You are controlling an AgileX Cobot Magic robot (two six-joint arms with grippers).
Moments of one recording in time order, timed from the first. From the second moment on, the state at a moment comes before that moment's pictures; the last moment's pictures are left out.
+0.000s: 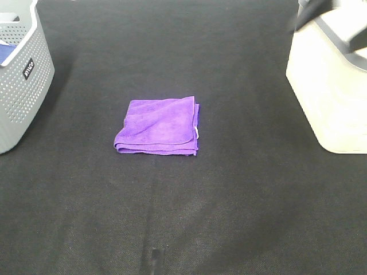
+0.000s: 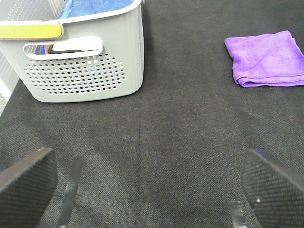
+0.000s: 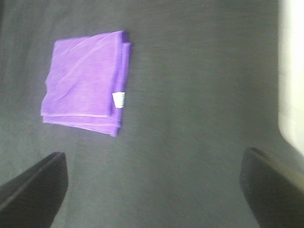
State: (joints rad) left arm 0.05 0.00 -0.51 -0.08 1.05 0.11; right arm 0.09 1.62 -1.40 0.37 0.96 -0.09
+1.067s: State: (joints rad) left arm 0.05 0.00 -0.51 -0.08 1.05 0.11; right arm 0.28 2.39 -1.78 0.64 0.83 -0.13
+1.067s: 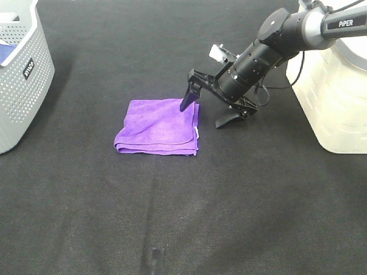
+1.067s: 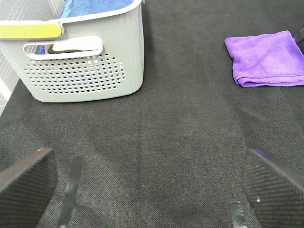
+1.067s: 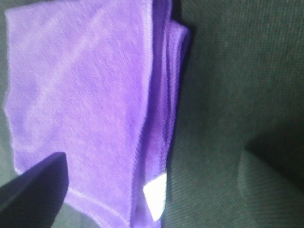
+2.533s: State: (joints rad) left arm 0.05 0.00 -0.51 -0.08 1.05 0.11; right arm 0.36 2.27 -1.92 0.55 0.95 -0.14
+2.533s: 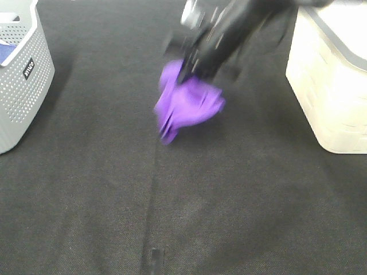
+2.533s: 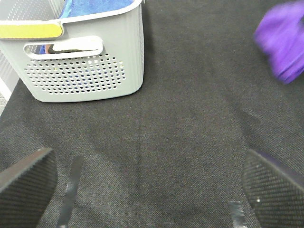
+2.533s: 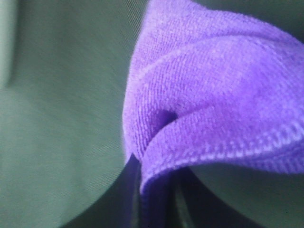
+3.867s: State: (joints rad) left arm 0.05 0.00 -0.51 -0.08 1.05 0.11; right arm -0.24 2.28 -2.47 0.11 1.22 -0.05
